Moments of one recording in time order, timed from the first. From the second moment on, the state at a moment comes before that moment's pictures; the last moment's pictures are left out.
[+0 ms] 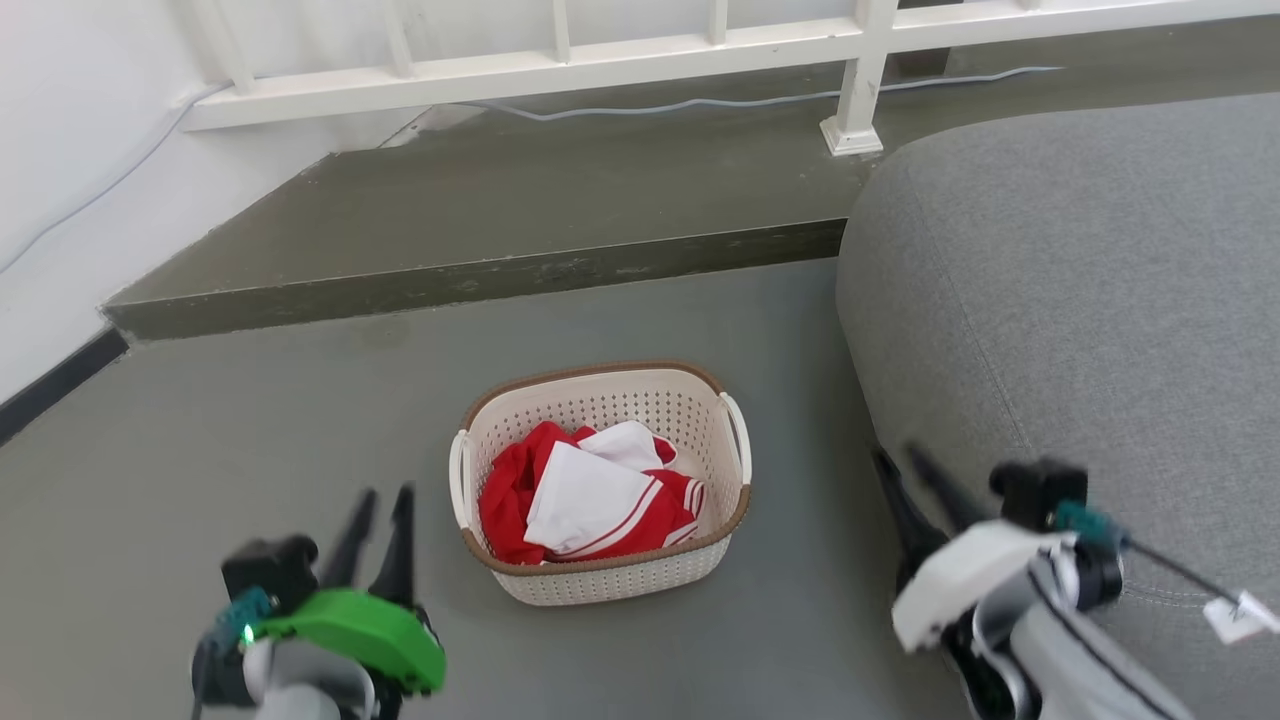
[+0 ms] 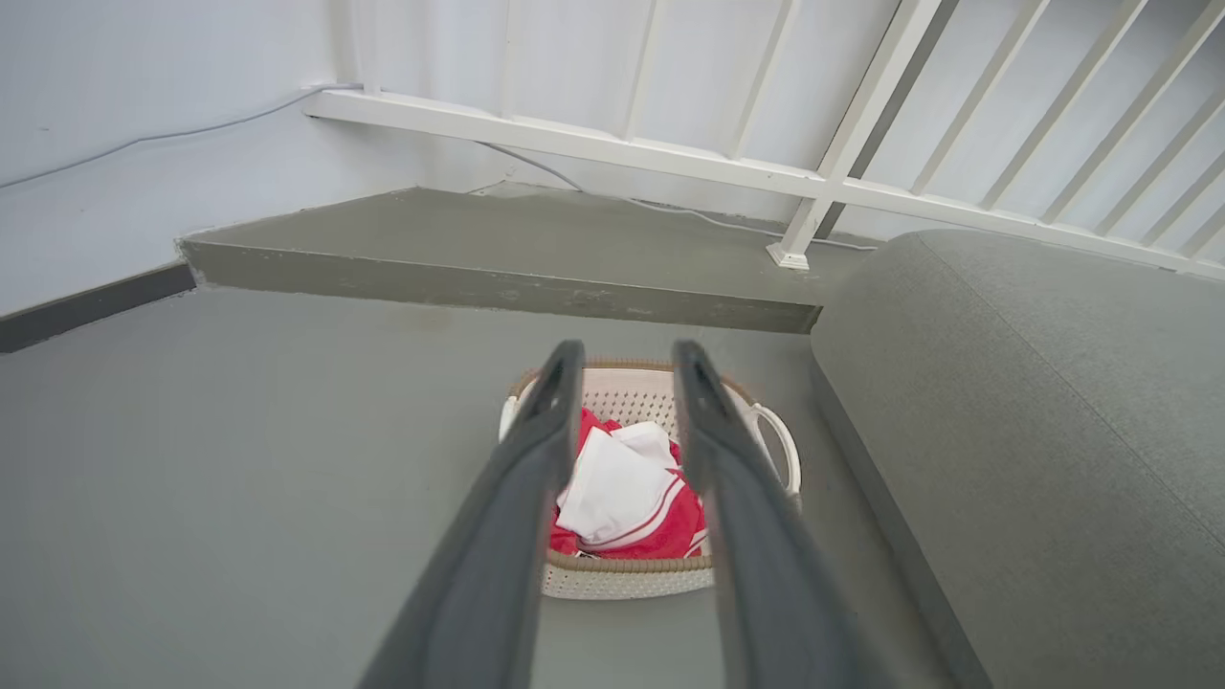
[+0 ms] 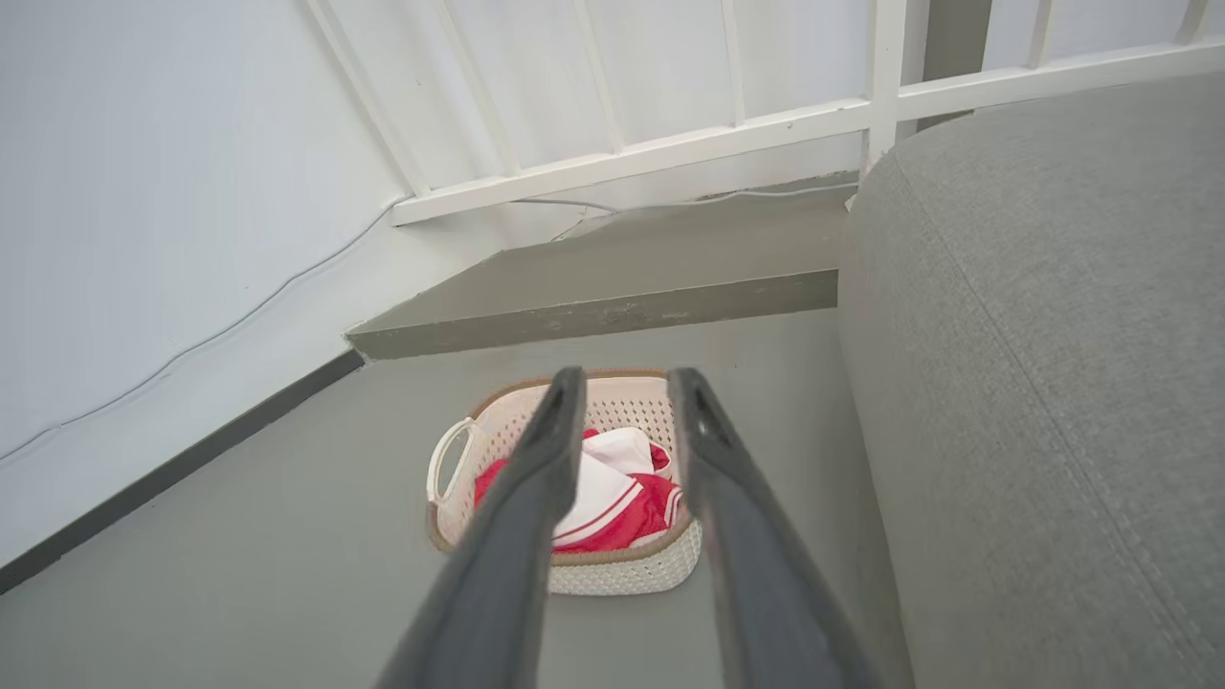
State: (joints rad) left arm -0.15 0.05 -0.24 0.45 -0.48 -0.08 -0.25; right arm -0.20 -0.19 0.52 0.46 0.56 -0.02 -0.25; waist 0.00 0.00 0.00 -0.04
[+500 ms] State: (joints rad) left arm -0.11 0.04 -0.20 0.48 -0.59 -0.08 -0.20; right arm -0.14 -0.16 0.46 0.48 0.67 -0.01 -0.22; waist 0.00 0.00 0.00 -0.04
